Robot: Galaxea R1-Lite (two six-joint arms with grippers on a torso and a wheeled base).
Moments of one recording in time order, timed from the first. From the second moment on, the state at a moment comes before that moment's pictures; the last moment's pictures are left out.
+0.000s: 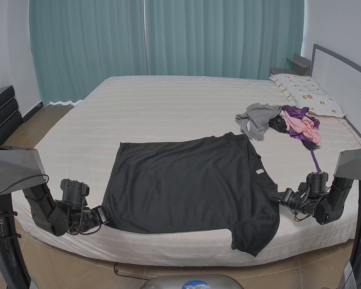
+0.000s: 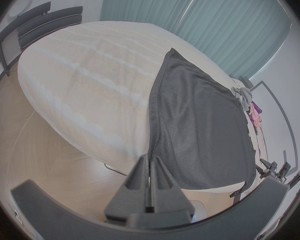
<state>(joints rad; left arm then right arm) -0.13 2.20 -0.54 -0.79 -0.04 -0.56 -0.03 2.41 -0.63 -1.15 0.35 0.64</state>
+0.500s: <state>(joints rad) -0.13 2.21 -0.54 -0.79 -0.04 -0.56 -0.06 2.45 -0.75 -1.15 0.29 0.63</state>
